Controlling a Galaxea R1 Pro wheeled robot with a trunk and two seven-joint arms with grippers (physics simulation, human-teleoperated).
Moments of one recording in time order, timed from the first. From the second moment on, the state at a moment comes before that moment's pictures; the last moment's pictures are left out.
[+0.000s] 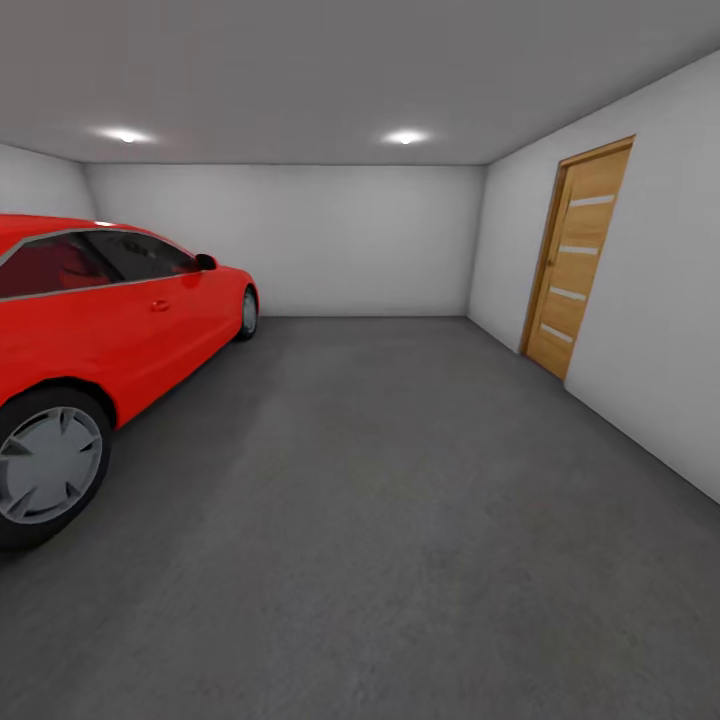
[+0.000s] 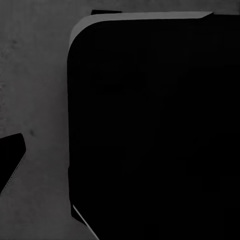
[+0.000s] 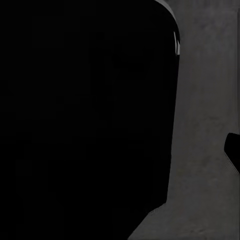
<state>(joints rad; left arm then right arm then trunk) 0.00 0.00 0.01 -0.03 0.04 -0.04 0.00 0.00 0.00 0.00 0.00 0.00 -0.02 0.00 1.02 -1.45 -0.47</state>
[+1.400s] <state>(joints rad) 0.00 0.00 0.01 -0.03 0.05 -0.04 0.01 0.00 0.00 0.00 0.00 0.00 -0.02 0.00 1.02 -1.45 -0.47</state>
